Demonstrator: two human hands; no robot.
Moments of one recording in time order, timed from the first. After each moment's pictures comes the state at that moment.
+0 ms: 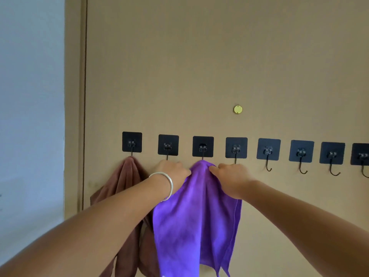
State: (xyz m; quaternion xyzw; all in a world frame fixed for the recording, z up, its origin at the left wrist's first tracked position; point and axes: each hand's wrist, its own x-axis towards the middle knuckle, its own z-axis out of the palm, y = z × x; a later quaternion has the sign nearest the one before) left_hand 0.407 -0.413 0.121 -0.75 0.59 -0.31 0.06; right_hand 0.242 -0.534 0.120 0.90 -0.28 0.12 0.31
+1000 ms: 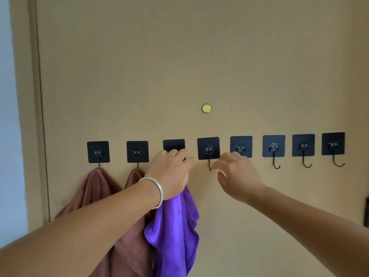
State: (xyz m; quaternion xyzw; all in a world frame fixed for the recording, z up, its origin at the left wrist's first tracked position) left_hand 0.343 -0.441 0.140 -0.64 0.62 -0.45 -0.08; right_hand 0.162 -0.556 0.124 0.87 -0.26 0.36 0.21
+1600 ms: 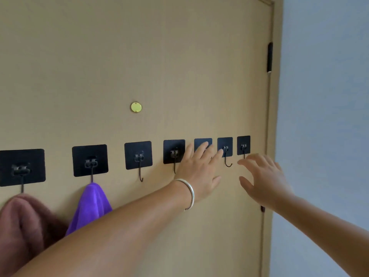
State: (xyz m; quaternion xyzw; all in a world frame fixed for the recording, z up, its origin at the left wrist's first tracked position) left_hand 0.185 -0.582 0.139 -0.46 0.77 -0.39 -0.21; right_hand -0.025 -0.580 0.119 0.72 -0.55 0.32 0.27
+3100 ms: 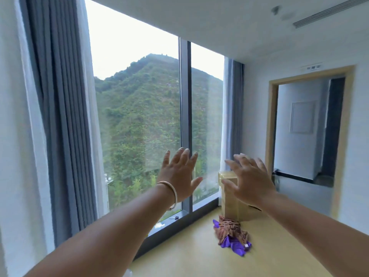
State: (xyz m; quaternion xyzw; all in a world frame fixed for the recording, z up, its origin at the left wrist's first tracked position) left_hand -0.225 -0.107 0.097 0.26 0.90 -0.04 -0.34; right_hand -0.172 0.115 0.082 0.02 -0.93 -0.02 0.36
